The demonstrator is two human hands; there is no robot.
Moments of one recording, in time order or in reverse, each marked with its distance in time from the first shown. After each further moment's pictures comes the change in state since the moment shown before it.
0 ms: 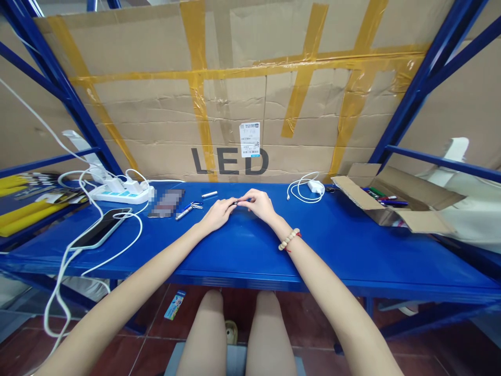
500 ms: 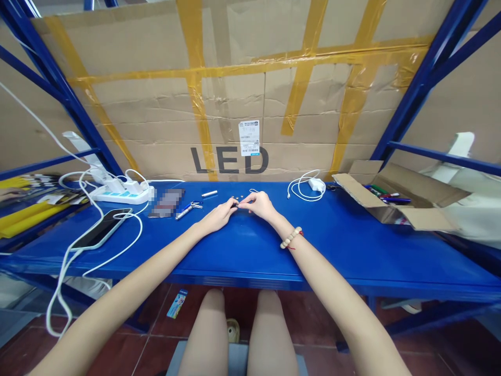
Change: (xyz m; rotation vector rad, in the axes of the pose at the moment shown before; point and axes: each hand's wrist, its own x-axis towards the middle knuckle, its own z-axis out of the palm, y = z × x) left_hand -0.004 0.003 -0.002 -0.129 -0.142 -0.021; right_hand 0.000 -0.001 -0.002 0.010 -0.071 0.166
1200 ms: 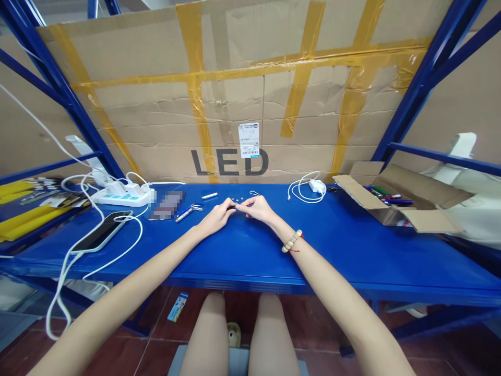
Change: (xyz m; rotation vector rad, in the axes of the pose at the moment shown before) left_hand -0.002 0.000 -0.004 -0.099 0.086 0.046; right_hand -0.006 -0.015 0.004 0.137 -0.063 0.204
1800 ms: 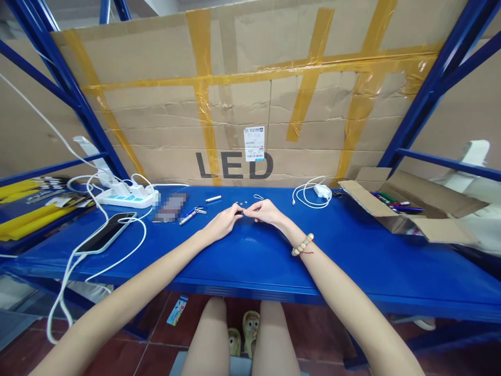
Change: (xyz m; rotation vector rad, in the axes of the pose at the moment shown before) left_hand -0.001 0.004 0.004 0.099 0.014 0.130; right_hand 0.003 0.003 -0.012 0.036 -0.102 0.096
